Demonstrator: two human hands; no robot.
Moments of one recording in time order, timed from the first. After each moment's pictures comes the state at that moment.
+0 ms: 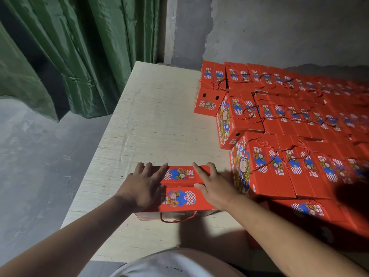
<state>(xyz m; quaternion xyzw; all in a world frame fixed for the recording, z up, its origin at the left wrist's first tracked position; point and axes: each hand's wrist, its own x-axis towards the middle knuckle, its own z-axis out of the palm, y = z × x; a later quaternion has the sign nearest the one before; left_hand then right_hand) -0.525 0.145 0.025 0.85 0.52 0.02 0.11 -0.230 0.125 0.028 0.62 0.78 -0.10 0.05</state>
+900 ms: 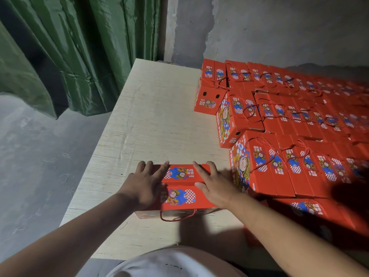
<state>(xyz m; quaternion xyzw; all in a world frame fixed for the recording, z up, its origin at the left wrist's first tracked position) -0.522 0.146 0.018 0.84 0.52 0.03 0.12 -0.225 0.127 0.025 0.62 0.77 -0.14 0.04</state>
